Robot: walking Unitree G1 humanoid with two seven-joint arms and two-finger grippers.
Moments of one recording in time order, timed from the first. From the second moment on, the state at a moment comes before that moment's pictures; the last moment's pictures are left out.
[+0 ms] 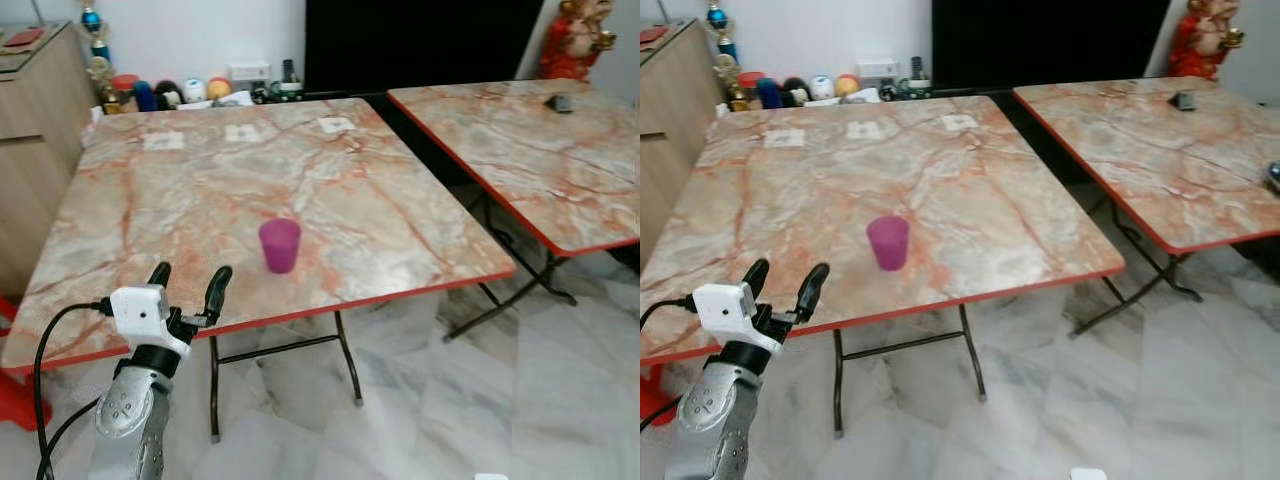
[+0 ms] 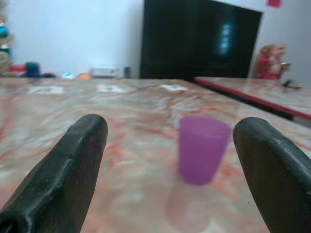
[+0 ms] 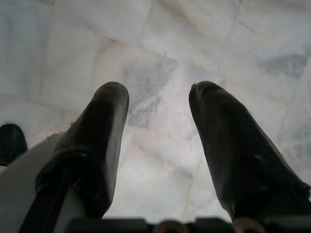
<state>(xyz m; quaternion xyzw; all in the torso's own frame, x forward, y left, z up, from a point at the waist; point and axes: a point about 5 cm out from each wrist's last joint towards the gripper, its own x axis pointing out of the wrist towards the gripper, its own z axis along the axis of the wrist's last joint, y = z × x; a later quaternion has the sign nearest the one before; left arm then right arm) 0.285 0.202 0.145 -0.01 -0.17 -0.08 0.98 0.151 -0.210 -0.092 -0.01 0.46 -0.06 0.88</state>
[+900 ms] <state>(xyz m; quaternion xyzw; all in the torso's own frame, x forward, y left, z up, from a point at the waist) 0.282 0.196 0.147 0.01 -0.15 -0.10 0.98 0.155 -0.207 -0.092 -0.01 0.46 -0.05 0.89</state>
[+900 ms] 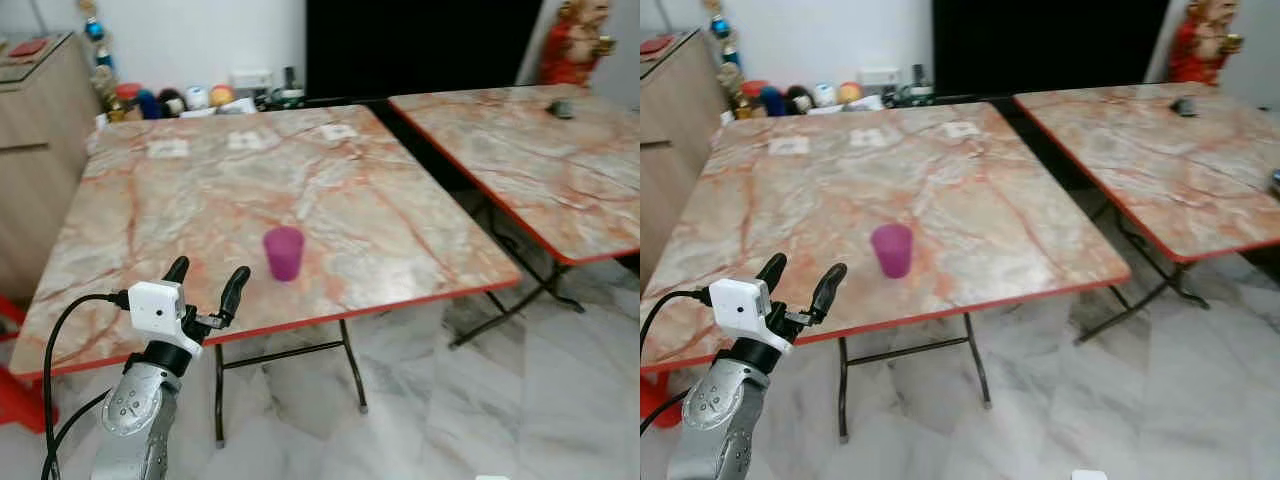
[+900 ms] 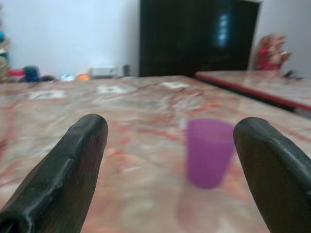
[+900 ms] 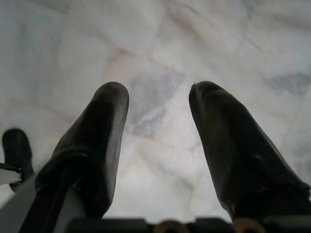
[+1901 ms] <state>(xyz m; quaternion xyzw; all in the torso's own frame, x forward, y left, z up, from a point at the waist) 0.279 0.192 0.145 0.01 -0.14 -0.11 0.98 0.154 -0.210 -0.092 -0.01 0.46 -0.06 0.89</state>
